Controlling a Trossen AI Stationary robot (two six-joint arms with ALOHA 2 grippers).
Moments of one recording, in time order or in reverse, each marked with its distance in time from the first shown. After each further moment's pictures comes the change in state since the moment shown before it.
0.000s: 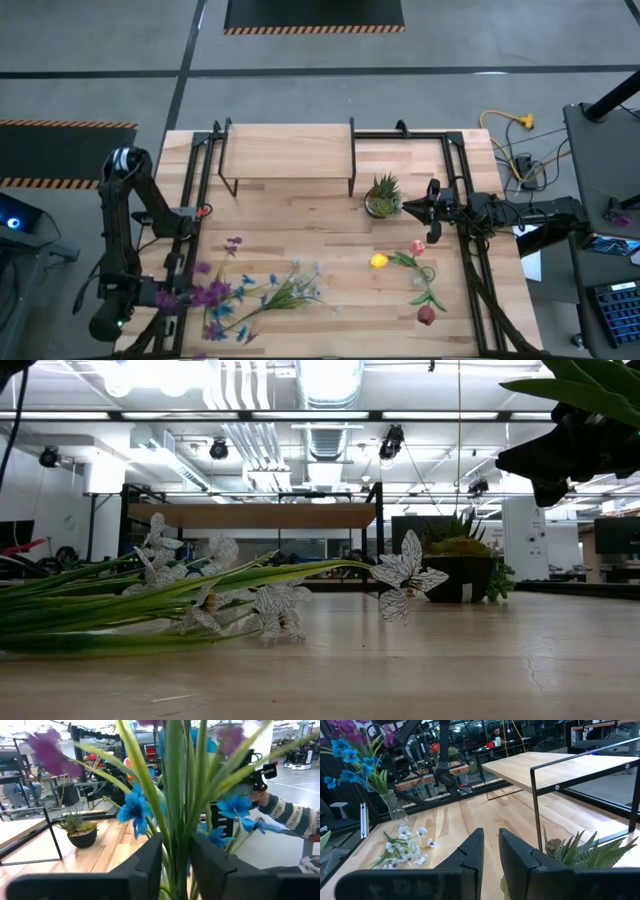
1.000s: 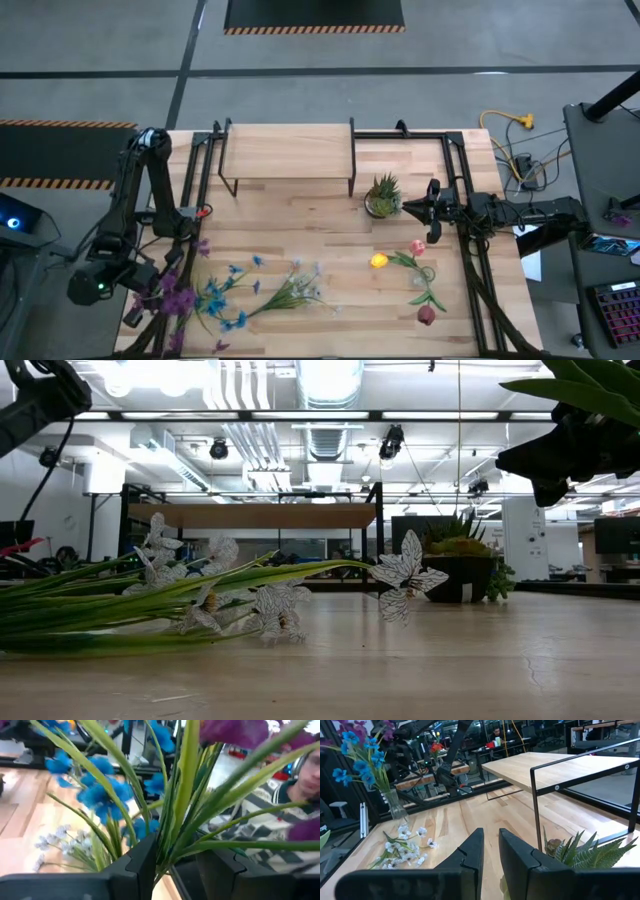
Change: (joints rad) left arm -0.084 -0.340 -0.019 -0.009 0.371 0.030; right arm 0.000 0.000 0.000 0.000 0.000 -0.004
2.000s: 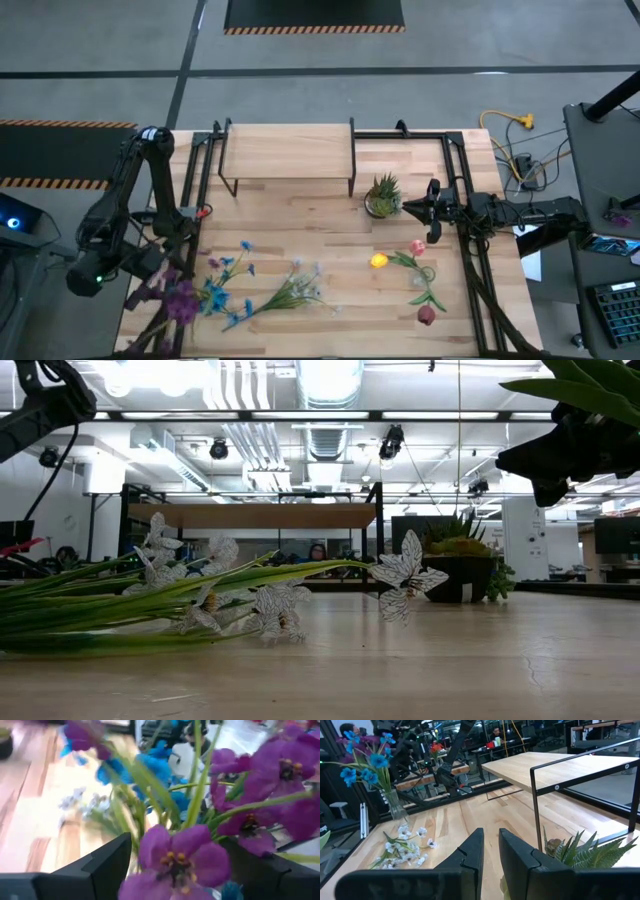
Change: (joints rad) left arm 0.002 -0.053 0.176 -0.573 0.174 -0.374; right arm 0.000 0.000 0.000 0.000 0.000 0.004
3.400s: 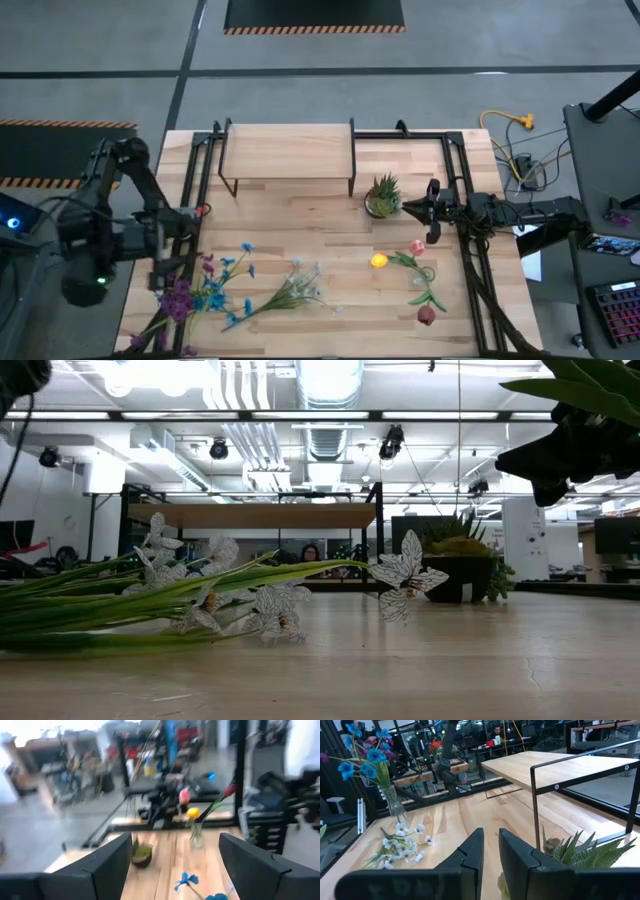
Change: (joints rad) left arm 0.327 0.243 0.524 -0.370 -0.440 0.284; right arm 0.000 0.010 0.000 0.000 0.000 -0.024
